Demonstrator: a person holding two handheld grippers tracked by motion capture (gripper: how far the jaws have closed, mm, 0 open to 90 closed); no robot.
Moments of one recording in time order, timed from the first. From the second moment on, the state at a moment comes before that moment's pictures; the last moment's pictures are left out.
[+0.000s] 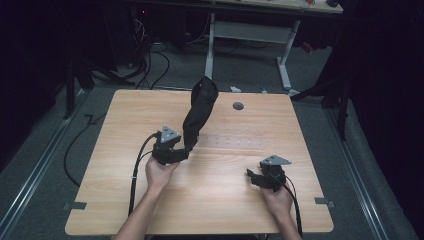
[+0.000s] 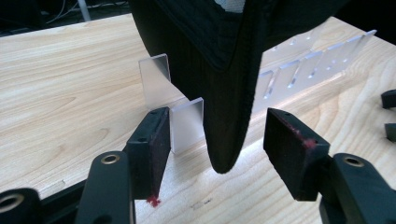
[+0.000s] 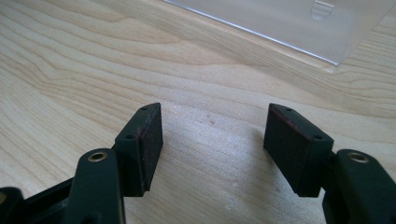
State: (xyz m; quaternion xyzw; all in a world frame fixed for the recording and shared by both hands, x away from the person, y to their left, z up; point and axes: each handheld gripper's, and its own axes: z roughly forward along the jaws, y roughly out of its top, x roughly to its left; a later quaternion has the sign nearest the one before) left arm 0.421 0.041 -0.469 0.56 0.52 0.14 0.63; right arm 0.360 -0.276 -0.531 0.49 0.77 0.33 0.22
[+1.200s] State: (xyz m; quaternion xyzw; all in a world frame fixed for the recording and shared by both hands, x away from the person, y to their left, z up) left arm 0.385 0.098 -0.529 0.59 0.56 0.16 0.56; right arm 0.360 -0.276 -0.531 0.49 0.77 0.33 0.22
